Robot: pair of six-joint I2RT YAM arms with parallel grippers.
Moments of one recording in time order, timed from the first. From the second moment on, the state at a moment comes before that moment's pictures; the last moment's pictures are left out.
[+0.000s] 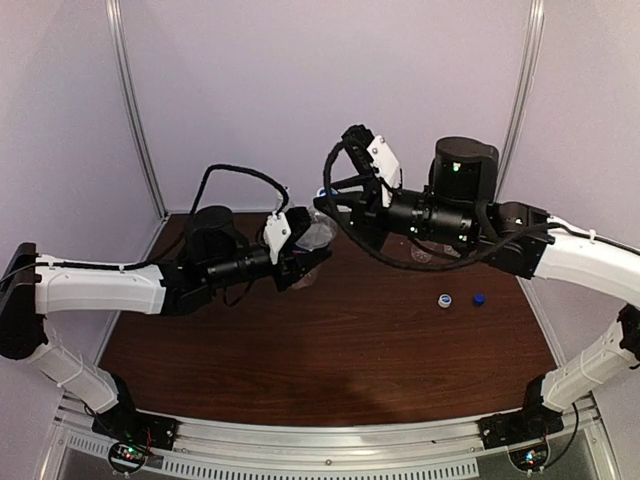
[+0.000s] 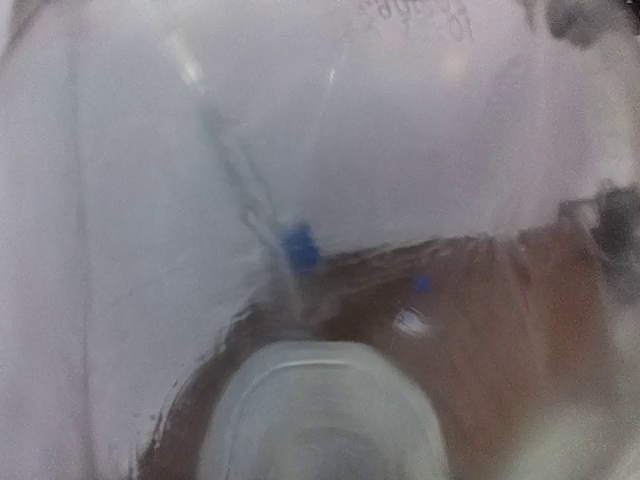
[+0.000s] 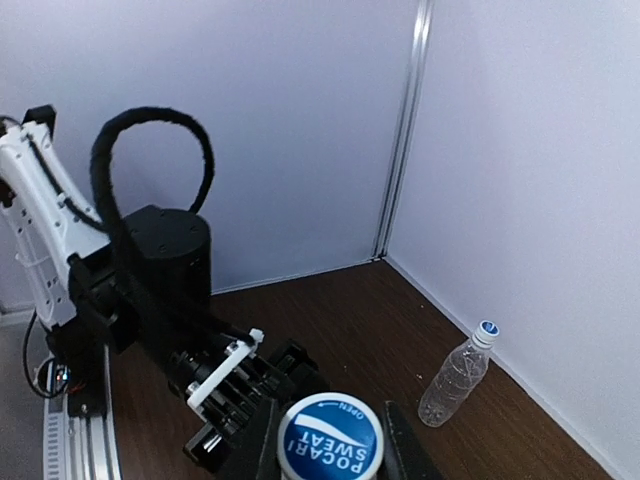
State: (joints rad) left arm -0.92 1.45 0.88 0.53 0.21 0.36; right arm 1.07 1.37 1.34 -0.02 0.02 -0.08
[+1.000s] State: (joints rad) left arm -0.93 1.46 0.91 0.36 0.53 0.45; right arm 1.07 1.25 1.29 -0.22 -0.34 -0.46
